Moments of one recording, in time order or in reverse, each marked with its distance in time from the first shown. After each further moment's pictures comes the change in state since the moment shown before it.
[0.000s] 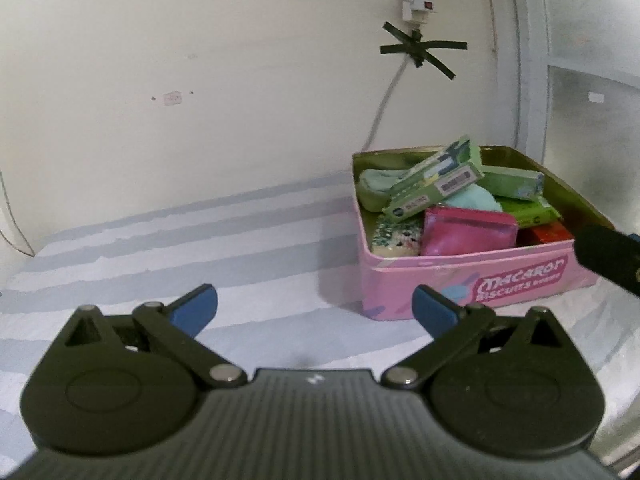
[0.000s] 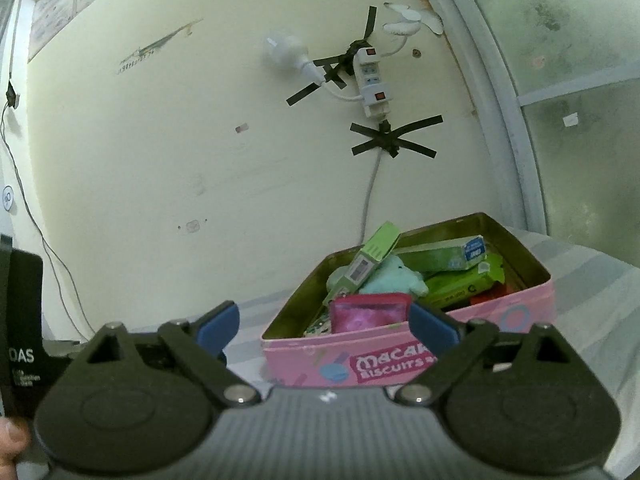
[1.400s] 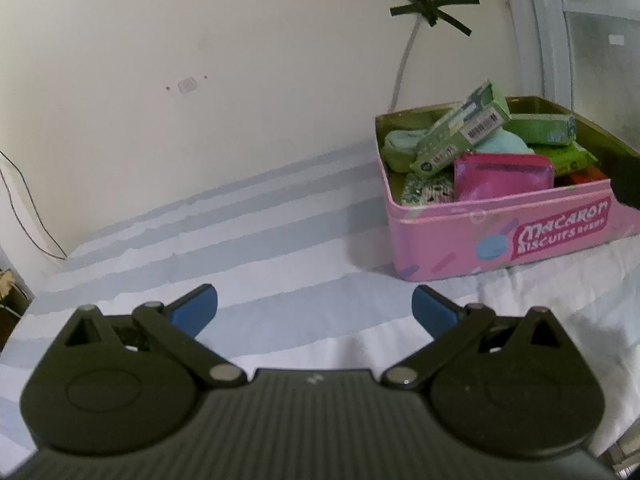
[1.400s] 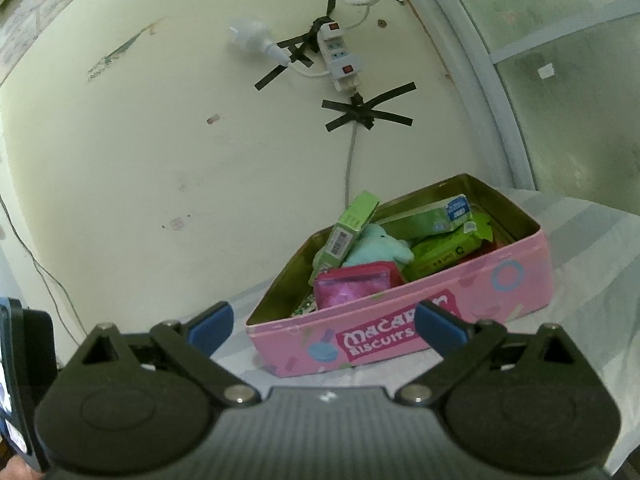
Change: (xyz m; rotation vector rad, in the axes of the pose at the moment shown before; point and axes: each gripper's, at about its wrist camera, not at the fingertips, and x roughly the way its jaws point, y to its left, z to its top) left arm 0.017 -0.020 -0.016 0.082 0.080 0.132; right arm 0.007 -0.010 -0.016 0.125 0.043 -0.044
